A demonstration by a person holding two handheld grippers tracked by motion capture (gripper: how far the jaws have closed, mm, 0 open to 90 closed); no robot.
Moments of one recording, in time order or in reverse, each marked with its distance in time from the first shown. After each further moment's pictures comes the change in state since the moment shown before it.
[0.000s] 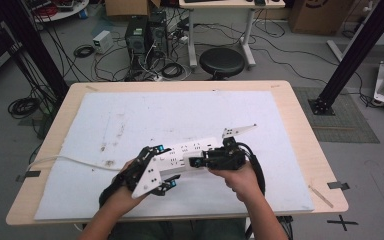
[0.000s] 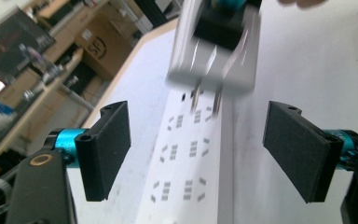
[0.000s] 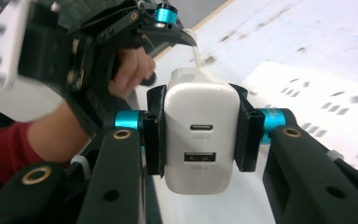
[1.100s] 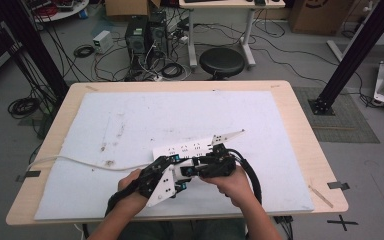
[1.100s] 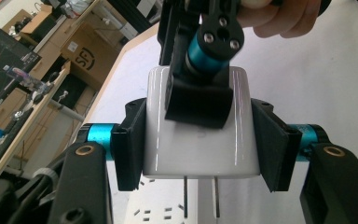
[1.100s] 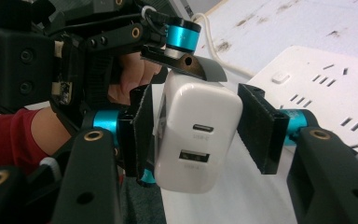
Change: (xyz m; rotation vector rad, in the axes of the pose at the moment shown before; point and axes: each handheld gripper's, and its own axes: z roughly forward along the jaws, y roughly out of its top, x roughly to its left) left arm -0.033 0.018 0.025 -0.058 -0.046 0.173; right arm 0.000 -0.013 0.033 0.054 0.101 0.009
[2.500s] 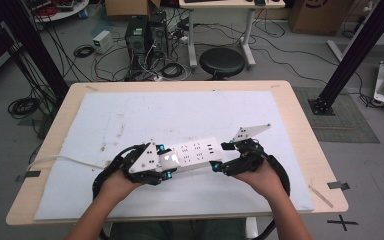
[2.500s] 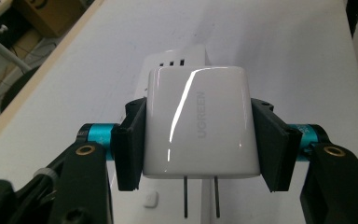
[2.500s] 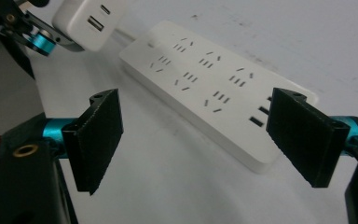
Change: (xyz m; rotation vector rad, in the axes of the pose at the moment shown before) left arm 0.046 -0.018 -0.016 0.108 -0.139 -0.260; right arm 0.014 0.008 -0.065 0.124 -0.460 -0.183
